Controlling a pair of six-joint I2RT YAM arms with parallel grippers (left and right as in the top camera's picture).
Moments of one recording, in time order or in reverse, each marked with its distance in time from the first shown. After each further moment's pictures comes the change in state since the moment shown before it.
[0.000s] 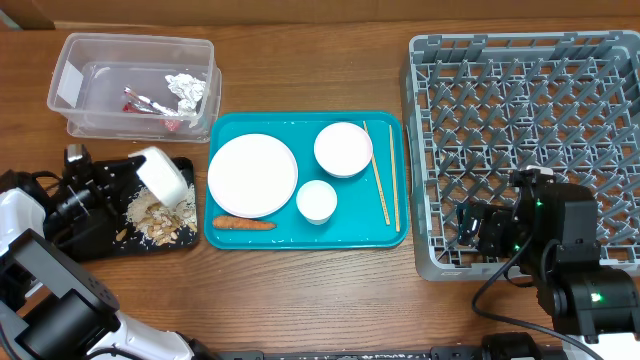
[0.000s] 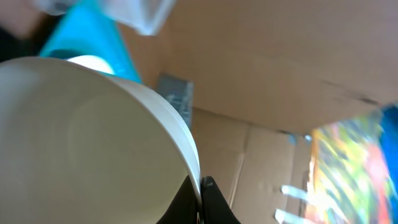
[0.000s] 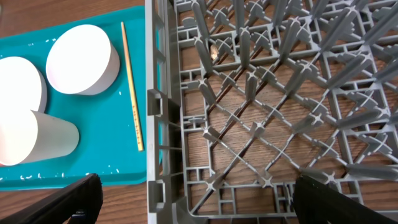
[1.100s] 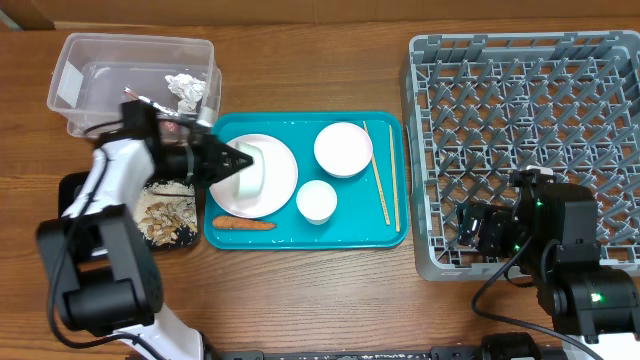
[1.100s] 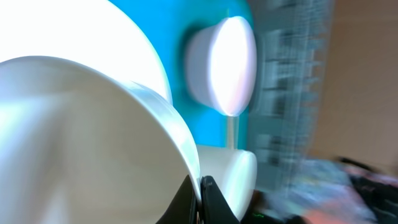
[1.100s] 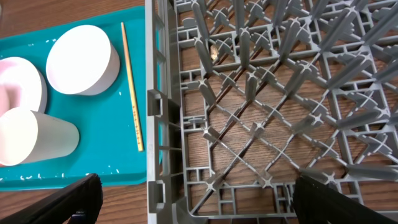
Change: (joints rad) left arm -0.590 0.000 -0.001 0.240 -0.447 0.076; right arm 0.000 0.000 0.000 0.000 0.000 0.000
